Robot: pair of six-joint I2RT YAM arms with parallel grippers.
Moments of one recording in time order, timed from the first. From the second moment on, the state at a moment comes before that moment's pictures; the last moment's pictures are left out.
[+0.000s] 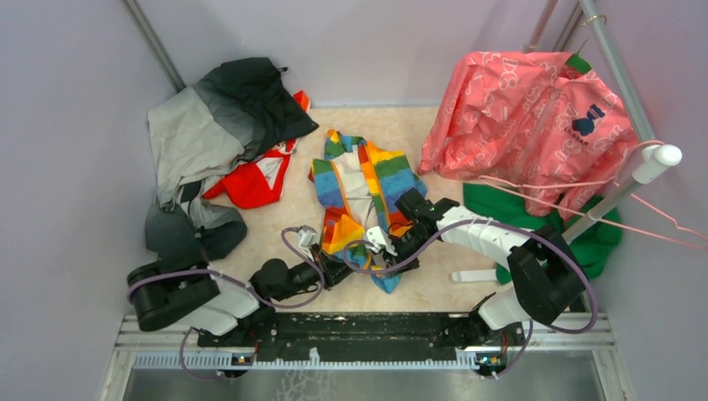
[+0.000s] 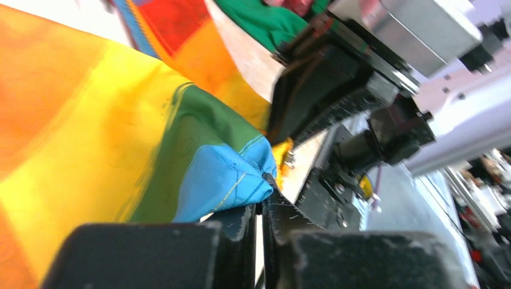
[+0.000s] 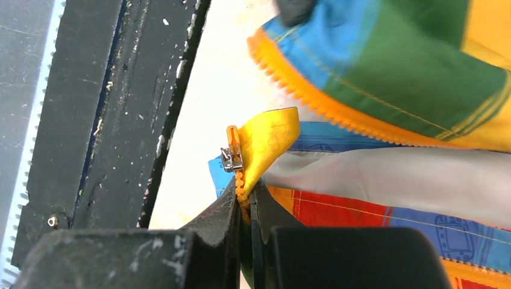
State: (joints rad) left arm -1.06 1.46 0.02 1.45 0.03 -0.71; right arm 0.66 1.44 0.82 -0.74 -0.80 -1.05
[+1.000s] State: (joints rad) left arm -1.07 1.06 0.09 0.91 0.19 -0.57; right arm 0.72 1.53 1.02 -1.02 -0.73 -1.25
